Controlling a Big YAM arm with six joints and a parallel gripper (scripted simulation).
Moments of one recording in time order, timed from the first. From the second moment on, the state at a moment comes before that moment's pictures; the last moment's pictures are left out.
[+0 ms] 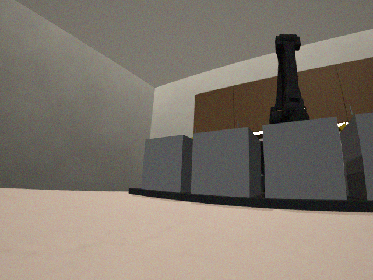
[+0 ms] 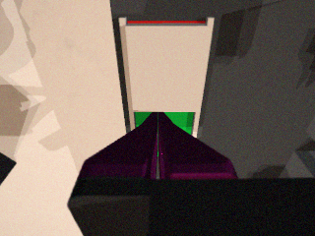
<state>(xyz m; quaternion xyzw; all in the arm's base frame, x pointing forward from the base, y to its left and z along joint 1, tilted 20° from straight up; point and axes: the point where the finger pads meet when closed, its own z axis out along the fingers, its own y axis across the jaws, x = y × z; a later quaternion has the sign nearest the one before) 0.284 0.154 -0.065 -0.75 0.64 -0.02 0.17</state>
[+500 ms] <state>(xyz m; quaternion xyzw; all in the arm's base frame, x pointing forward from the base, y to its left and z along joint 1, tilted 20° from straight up) 0.285 0.152 -0.065 -0.75 0.64 -0.02 0.17</state>
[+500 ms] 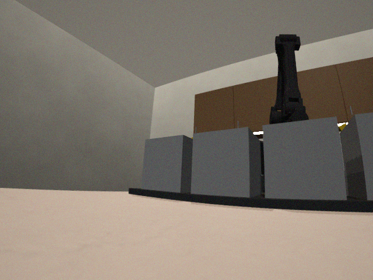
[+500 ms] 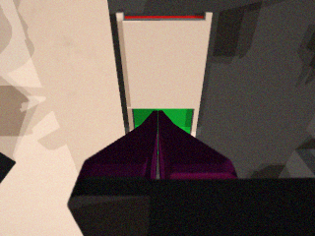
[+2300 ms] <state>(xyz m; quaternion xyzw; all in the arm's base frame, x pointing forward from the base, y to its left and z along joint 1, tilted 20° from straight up) 0.281 0.125 -0.030 -0.74 0.65 -0.01 0.18</state>
